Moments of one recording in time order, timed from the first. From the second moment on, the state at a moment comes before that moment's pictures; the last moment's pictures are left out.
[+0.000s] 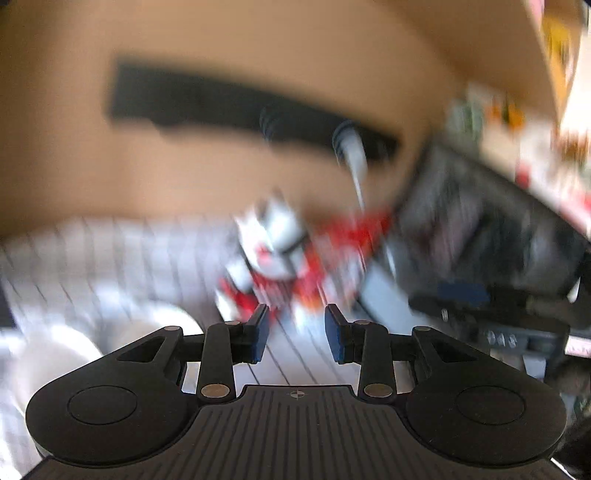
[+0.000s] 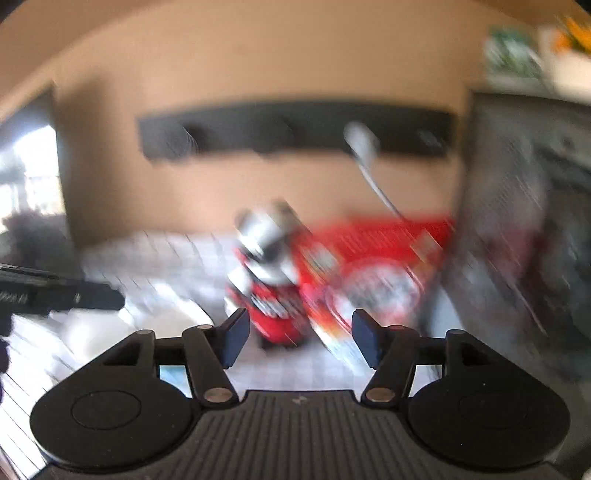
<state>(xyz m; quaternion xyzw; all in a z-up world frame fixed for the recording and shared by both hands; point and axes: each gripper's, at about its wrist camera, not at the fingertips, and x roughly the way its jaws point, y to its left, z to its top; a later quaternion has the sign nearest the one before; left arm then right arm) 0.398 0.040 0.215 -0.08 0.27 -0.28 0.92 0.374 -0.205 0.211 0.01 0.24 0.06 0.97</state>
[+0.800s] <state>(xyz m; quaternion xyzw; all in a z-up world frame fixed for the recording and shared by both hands) 0.601 0.107 0.106 -0.03 0.53 -0.20 0.82 0.516 -0.135 0.107 0.11 0.47 0.11 0.87</state>
